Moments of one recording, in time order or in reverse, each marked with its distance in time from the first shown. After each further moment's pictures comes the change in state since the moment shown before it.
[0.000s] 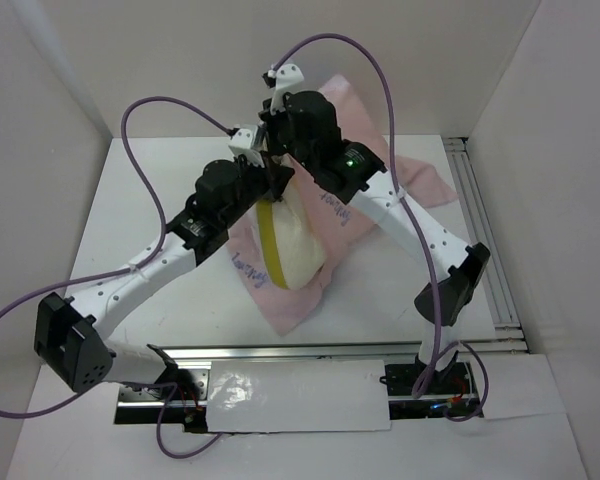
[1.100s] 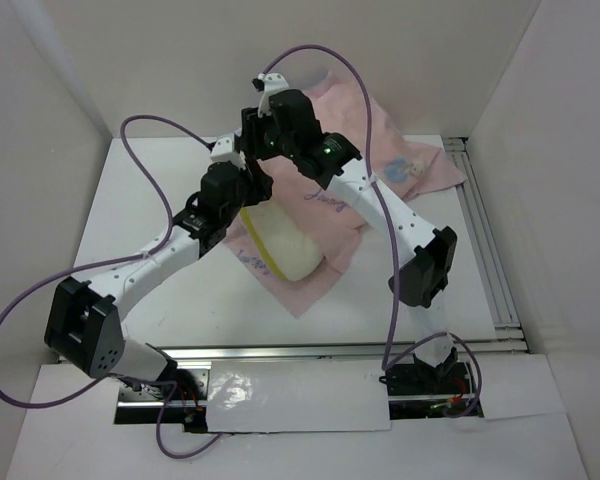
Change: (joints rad) left arm 0.100 0.061 -0.097 -0.040 -0.222 -0.180; right arm -0.051 0.196 0.165 -0.110 -0.199 0.186
